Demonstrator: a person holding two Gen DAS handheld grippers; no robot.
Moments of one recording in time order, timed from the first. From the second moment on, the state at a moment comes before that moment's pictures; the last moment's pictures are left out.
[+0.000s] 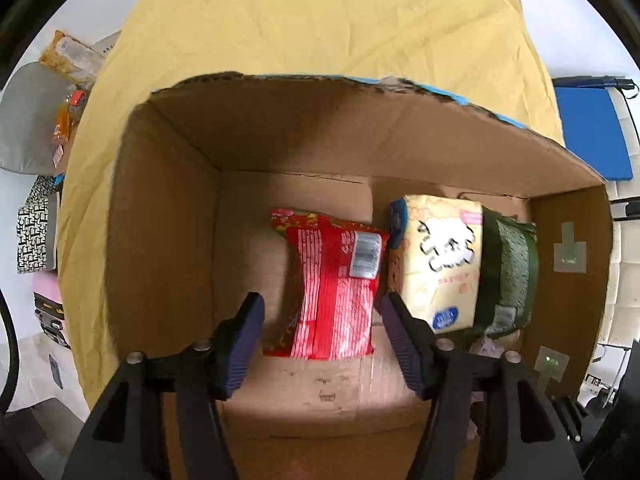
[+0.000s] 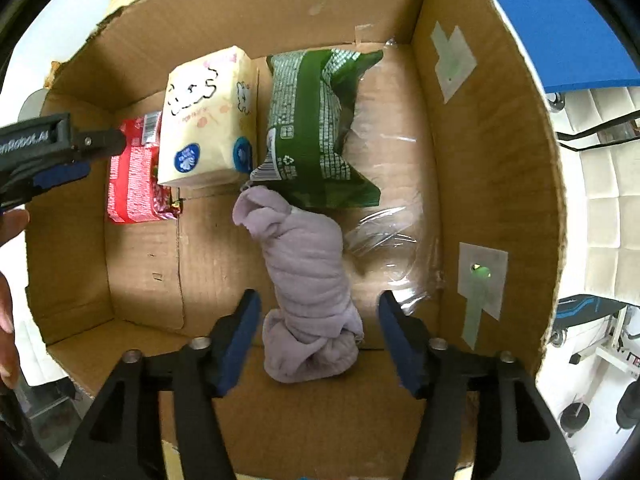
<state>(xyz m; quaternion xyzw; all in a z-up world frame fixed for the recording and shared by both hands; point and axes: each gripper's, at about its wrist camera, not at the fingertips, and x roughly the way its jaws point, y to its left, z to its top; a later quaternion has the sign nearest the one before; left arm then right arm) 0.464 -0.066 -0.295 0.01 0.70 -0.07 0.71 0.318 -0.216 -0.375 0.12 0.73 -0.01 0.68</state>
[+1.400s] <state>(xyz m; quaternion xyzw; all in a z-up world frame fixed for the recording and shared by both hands) 0.252 -0.028 -0.107 0.02 0.55 -0.07 0.83 0.199 -0.207 -0.160 0.06 0.58 -0.03 0.81</state>
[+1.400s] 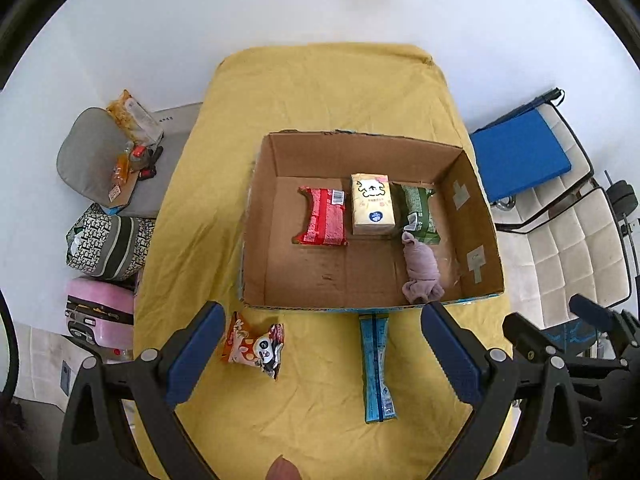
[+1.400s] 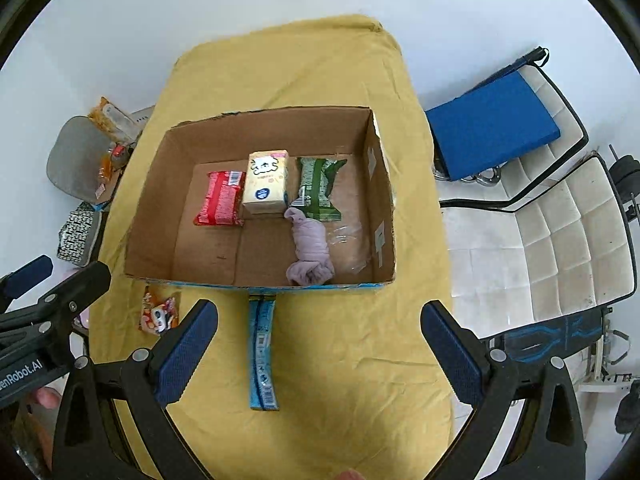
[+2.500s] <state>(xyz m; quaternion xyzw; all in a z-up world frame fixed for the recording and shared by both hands) 0.255 0.131 -0.345 -0.30 0.71 0.07 0.63 0.178 -0.134 -0.400 0.11 0.75 -0.02 0.65</state>
